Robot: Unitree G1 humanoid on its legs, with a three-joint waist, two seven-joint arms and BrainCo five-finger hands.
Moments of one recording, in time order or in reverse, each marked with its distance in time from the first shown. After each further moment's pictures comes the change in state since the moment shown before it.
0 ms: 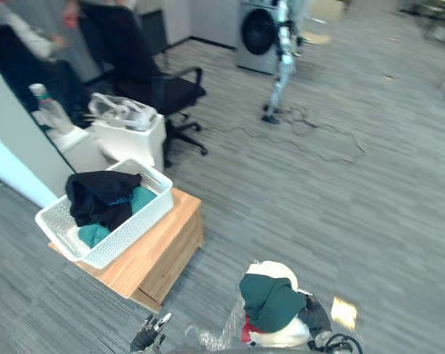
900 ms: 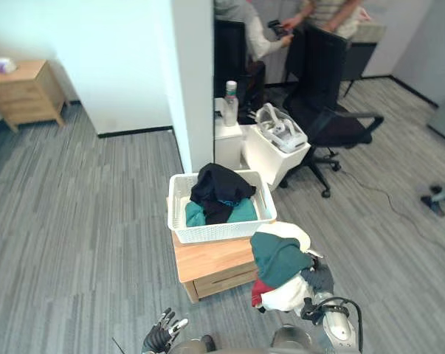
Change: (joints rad) left arm -0.026 0.185 -0.200 -0.018 0.140 -0.015 -0.081; right arm -0.112 0.067 -0.063 -0.390 -0.211 -0.043 -0.376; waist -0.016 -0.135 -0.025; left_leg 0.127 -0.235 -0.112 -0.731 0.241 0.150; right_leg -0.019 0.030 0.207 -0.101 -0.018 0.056
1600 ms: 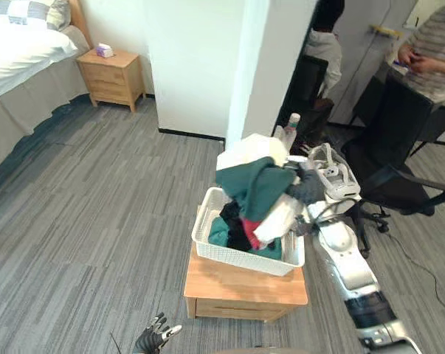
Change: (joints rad) left arm 0.028 0.052 0.016 0.023 0.072 0.053 0.017; right arm -0.614 -0.170 0.157 0.191 -0.020 0.402 0.050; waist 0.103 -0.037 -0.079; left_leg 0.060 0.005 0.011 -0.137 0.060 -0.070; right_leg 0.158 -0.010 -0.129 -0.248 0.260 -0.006
